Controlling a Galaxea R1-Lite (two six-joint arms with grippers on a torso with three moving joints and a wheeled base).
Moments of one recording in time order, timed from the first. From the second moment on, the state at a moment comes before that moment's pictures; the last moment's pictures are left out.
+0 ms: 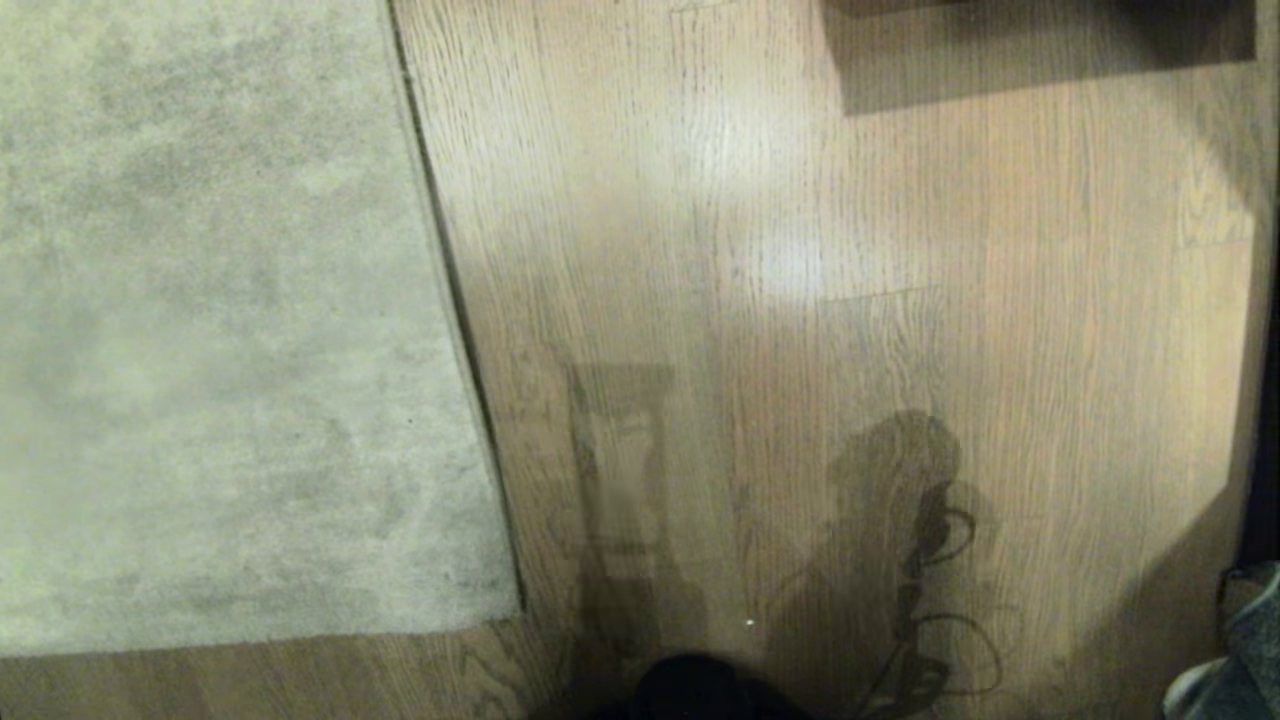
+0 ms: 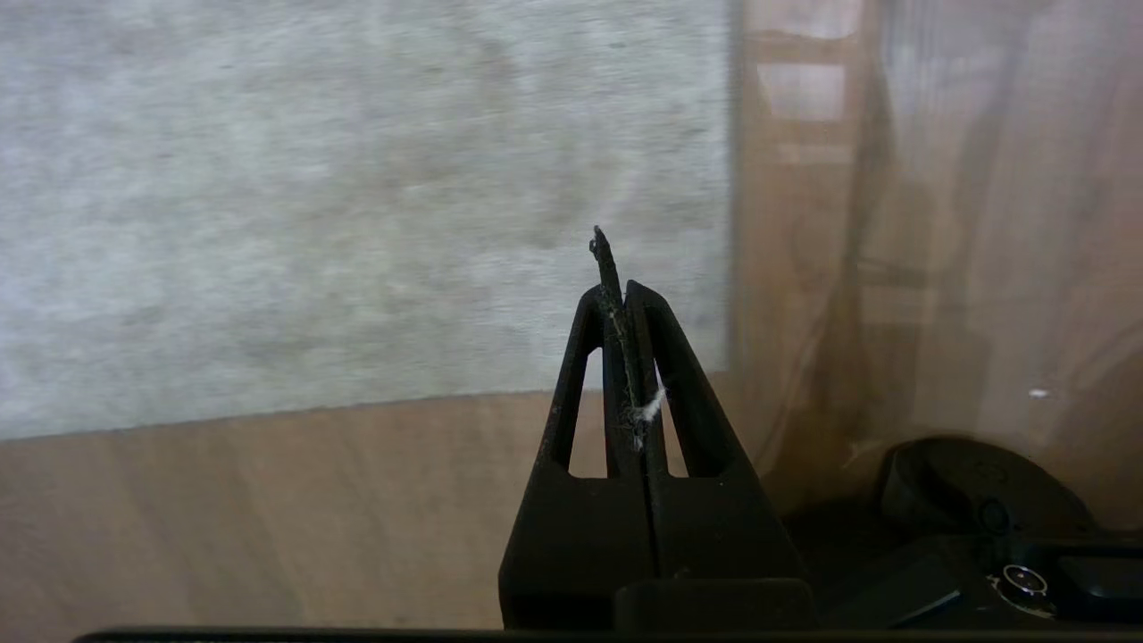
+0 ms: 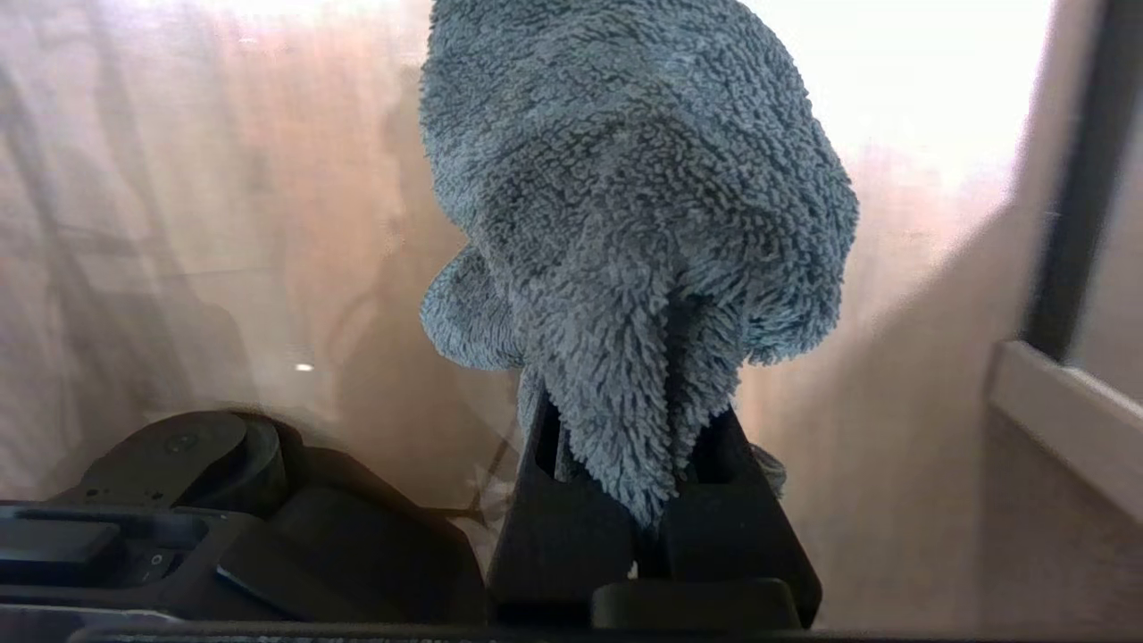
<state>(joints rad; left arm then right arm) -0.01 0.00 0.00 0.00 0.01 -0.03 0.01 0.00 0.00 -0.01 0.01 -0.05</state>
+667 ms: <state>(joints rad) -0.01 0.00 0.00 0.00 0.01 -0.03 0.01 0.00 0.00 -0.01 0.01 -0.05</state>
